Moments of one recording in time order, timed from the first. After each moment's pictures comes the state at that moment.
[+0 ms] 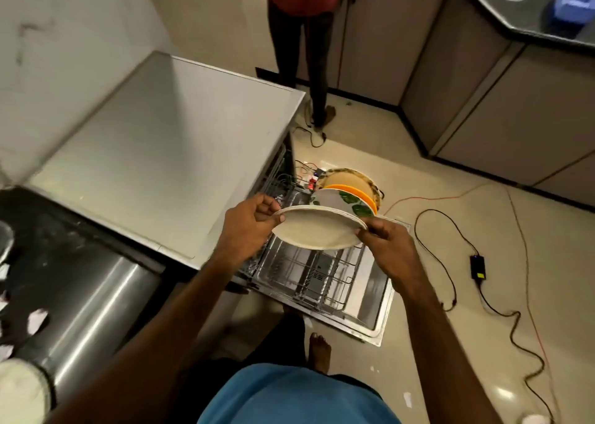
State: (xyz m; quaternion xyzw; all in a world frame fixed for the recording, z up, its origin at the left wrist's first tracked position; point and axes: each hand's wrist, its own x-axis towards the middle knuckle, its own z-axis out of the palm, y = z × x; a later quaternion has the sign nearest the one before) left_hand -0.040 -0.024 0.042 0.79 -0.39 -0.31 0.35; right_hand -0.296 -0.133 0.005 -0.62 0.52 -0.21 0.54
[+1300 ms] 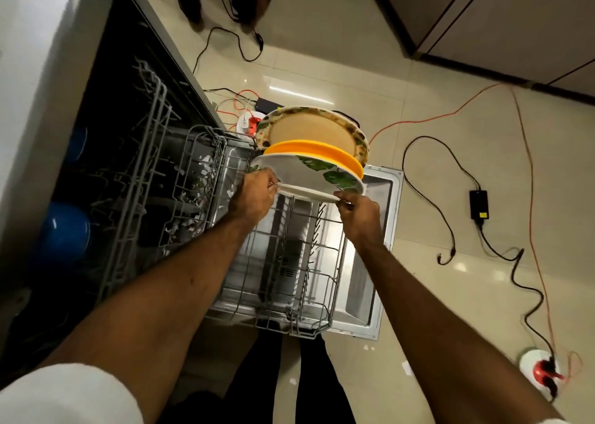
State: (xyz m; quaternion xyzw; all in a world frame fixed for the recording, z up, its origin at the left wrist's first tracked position) left_hand -0.016 -0.305 -0.419 0.79 -0.50 -0.33 0.12; right_hand -0.254 -0.325 -0.413 -0.60 0.69 -0.10 0.40
